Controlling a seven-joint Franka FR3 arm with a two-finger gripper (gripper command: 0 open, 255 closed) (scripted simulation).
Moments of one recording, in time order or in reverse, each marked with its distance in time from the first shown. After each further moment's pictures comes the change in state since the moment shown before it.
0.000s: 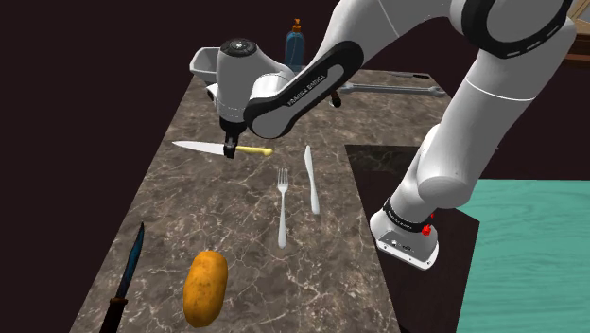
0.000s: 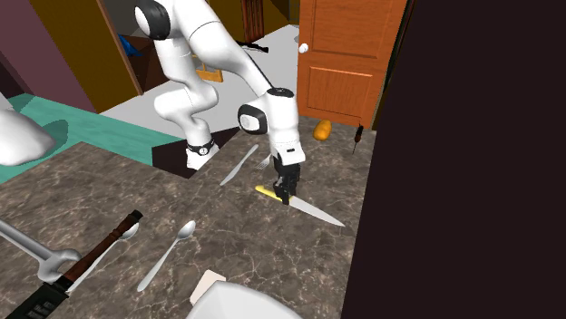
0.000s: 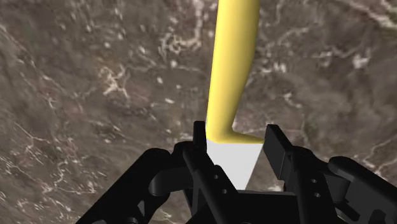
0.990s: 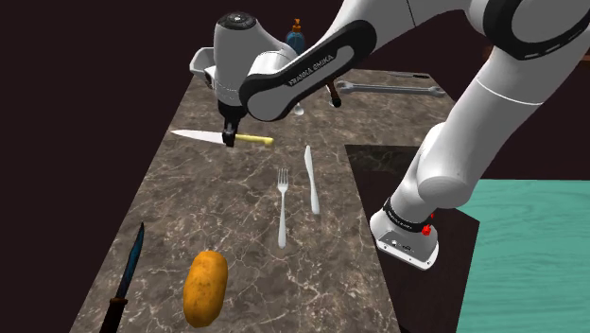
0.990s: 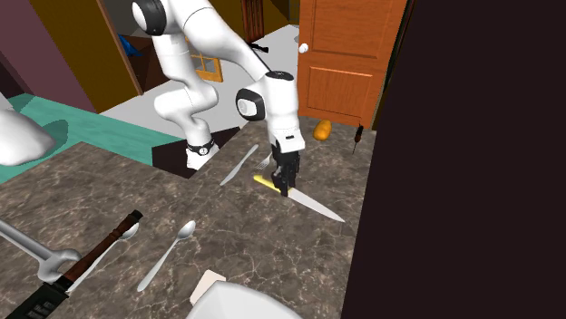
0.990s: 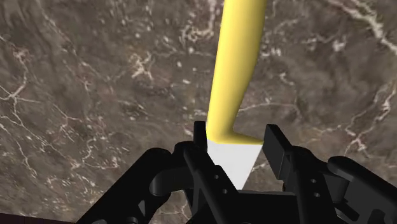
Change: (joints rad) arm -0.003 -0.077 0.002 0.039 0.059 -0.117 -0.054
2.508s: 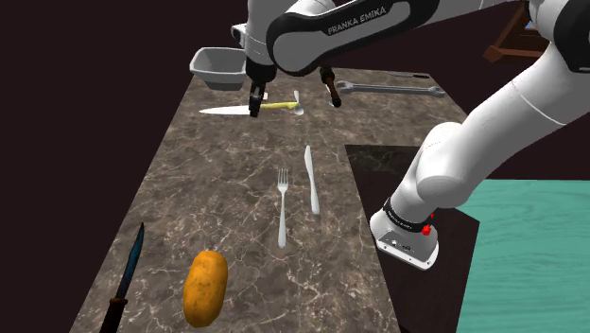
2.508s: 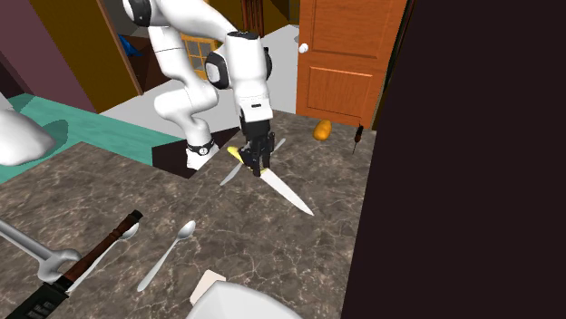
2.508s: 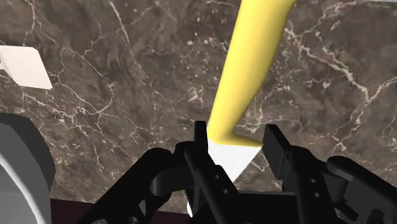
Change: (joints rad) arm -0.027 -0.272 -0.085 -0.058 0.108 -0.195 -0.201
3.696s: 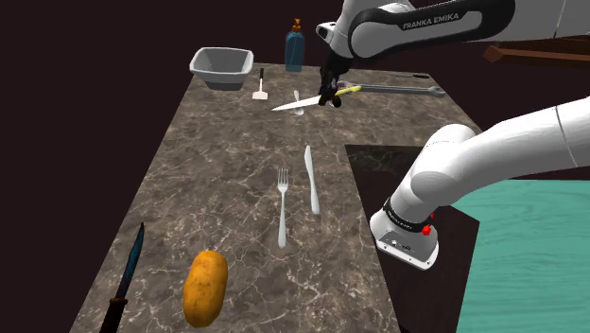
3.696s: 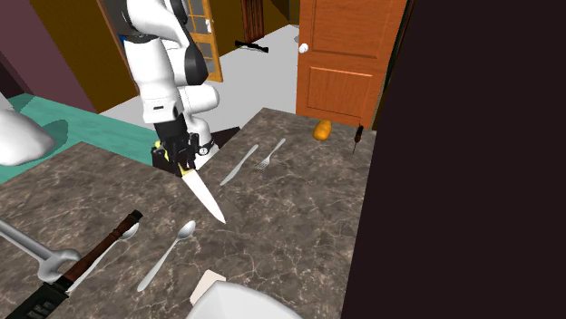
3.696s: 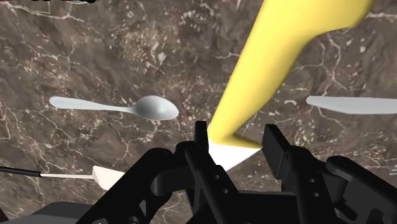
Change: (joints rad) arm -0.146 -0.392 -0.313 -0.335 -0.064 -0.036 -0.401
